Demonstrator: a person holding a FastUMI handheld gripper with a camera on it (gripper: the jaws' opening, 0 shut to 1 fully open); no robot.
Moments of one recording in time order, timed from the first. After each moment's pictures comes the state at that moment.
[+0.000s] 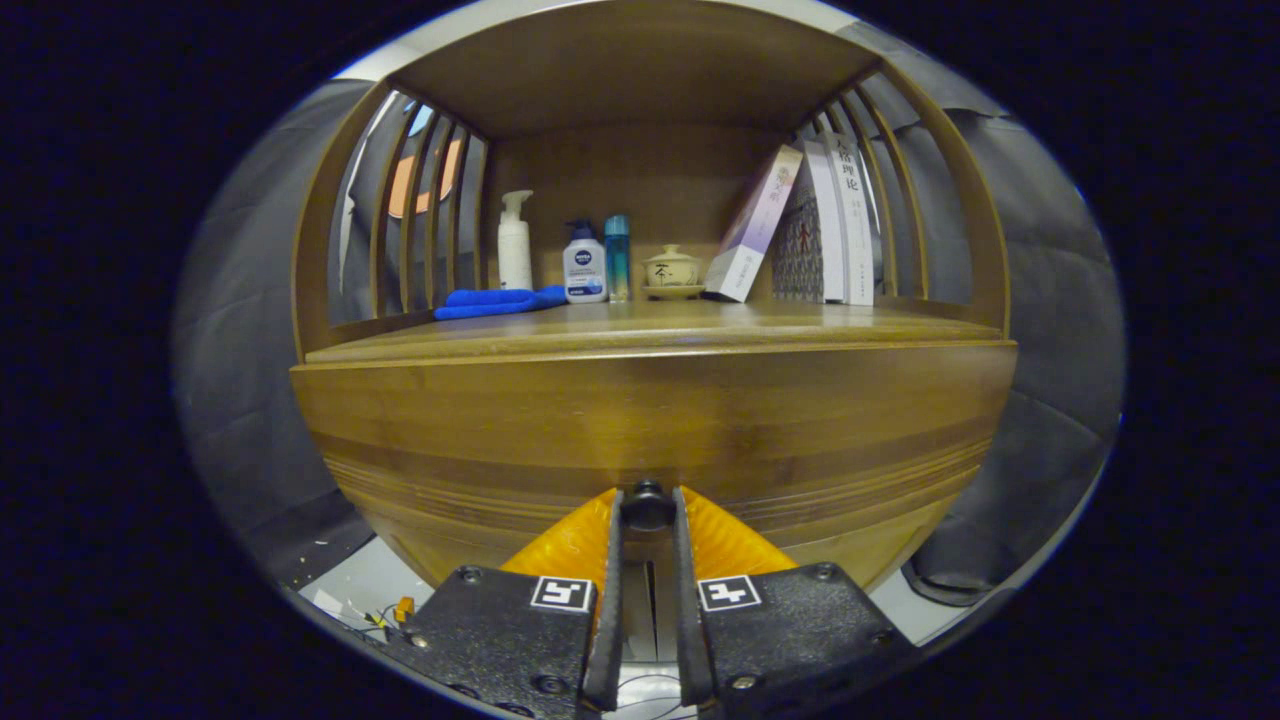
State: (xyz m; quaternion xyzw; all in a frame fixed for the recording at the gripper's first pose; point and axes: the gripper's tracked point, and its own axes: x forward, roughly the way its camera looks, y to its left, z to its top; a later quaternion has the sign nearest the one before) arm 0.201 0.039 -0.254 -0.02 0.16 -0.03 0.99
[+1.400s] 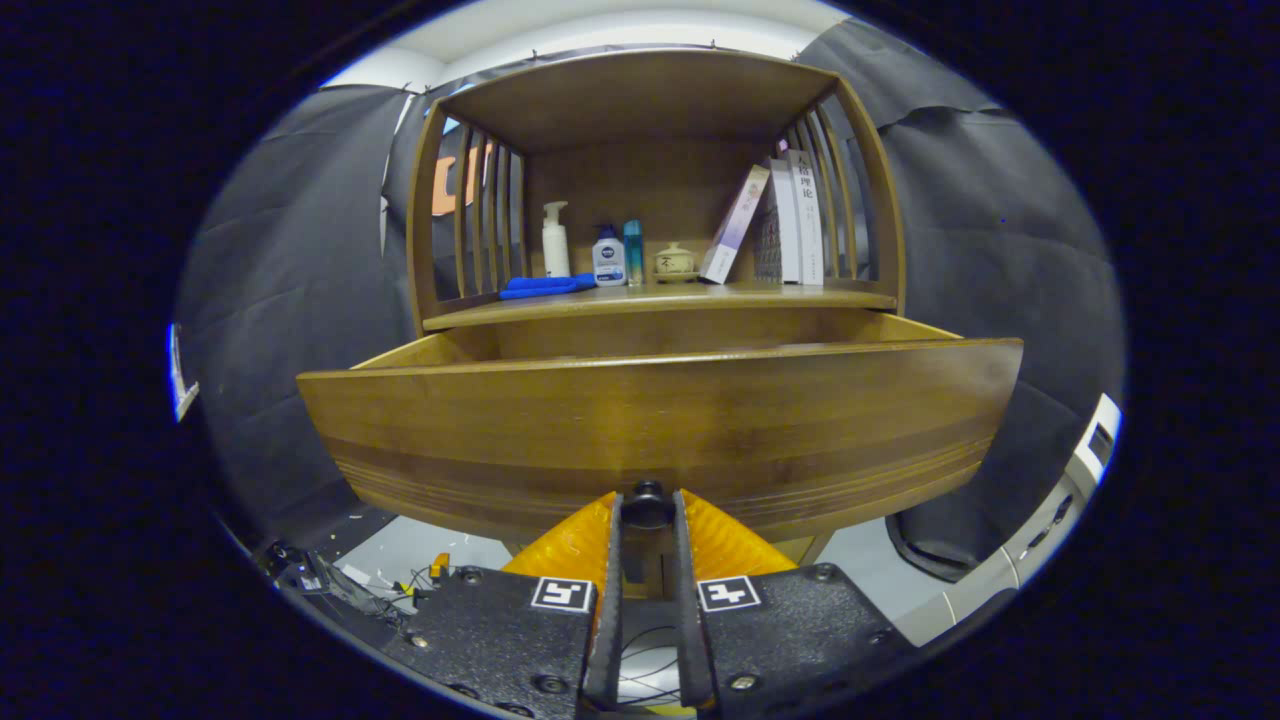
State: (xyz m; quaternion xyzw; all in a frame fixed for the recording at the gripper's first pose) arm 0.027 0.043 -0.250 -0.01 0.19 -0.01 0.98
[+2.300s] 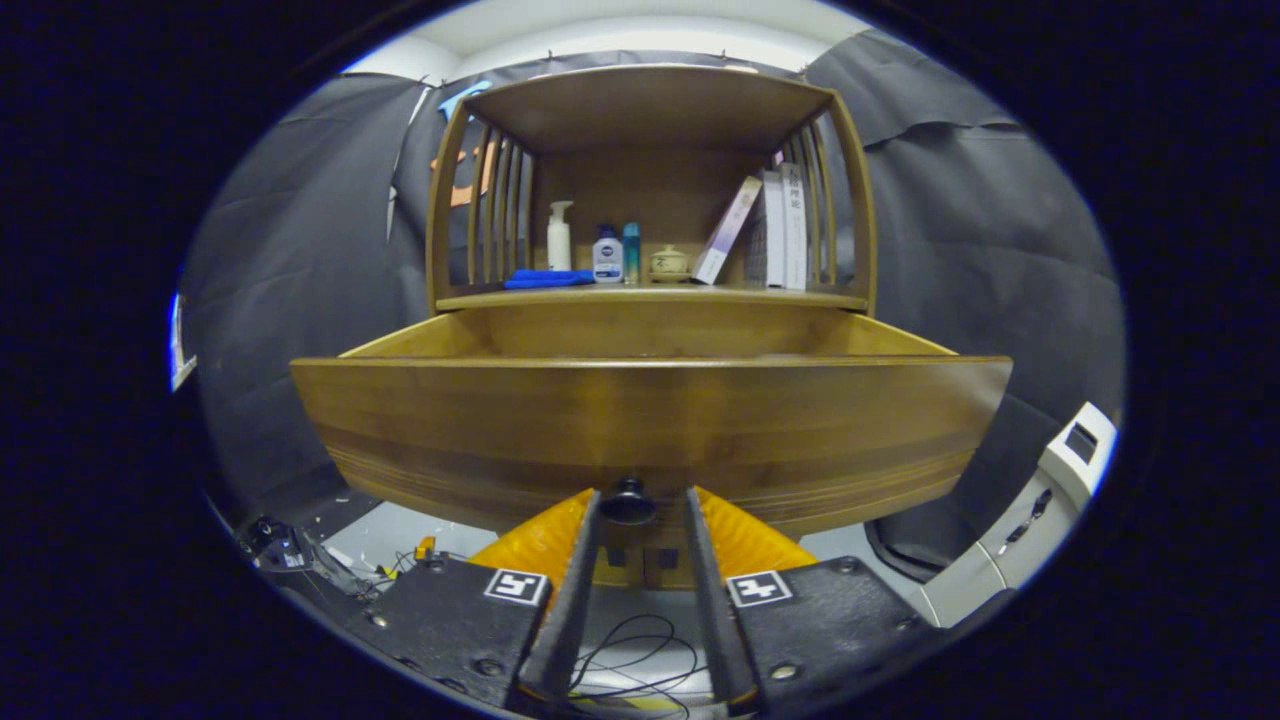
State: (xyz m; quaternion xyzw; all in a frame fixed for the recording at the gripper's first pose) arm -0.011 0.031 -0.248 -0.03 0.18 -0.02 0.98
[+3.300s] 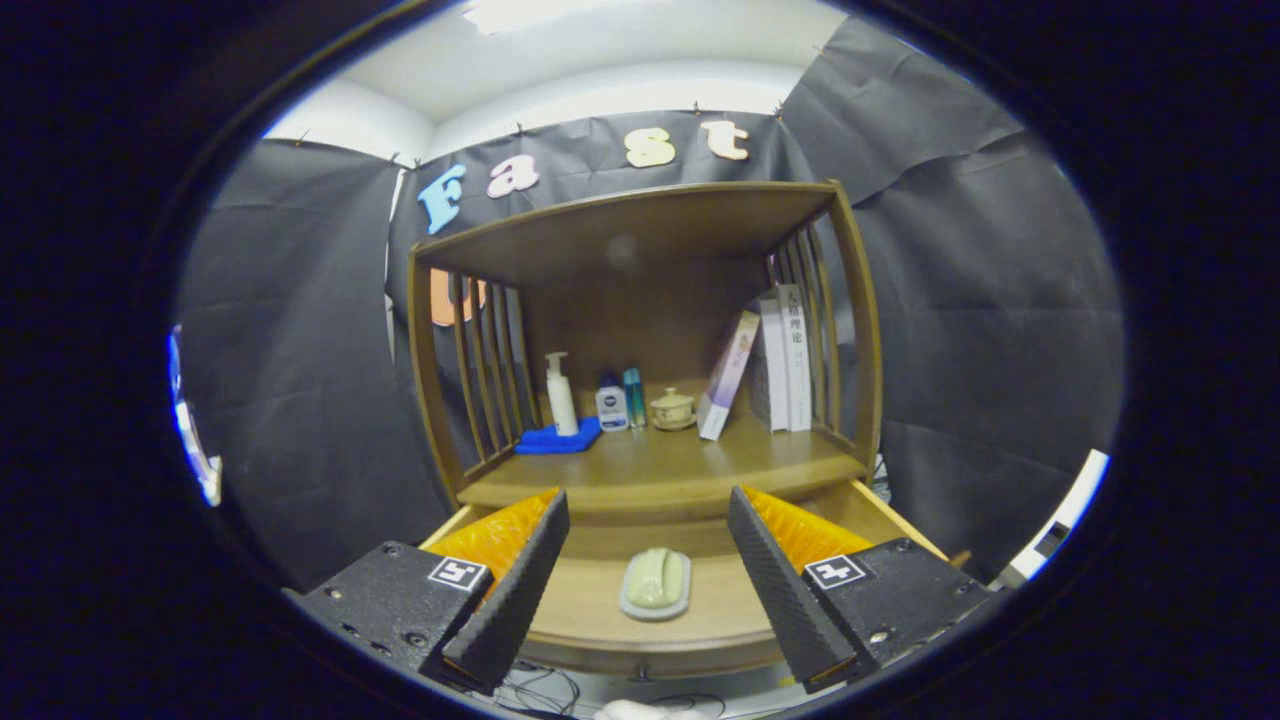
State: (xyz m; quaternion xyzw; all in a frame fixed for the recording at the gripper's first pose) arm 0.070 0.040 -0.035 0.03 0.08 0.01 1.00
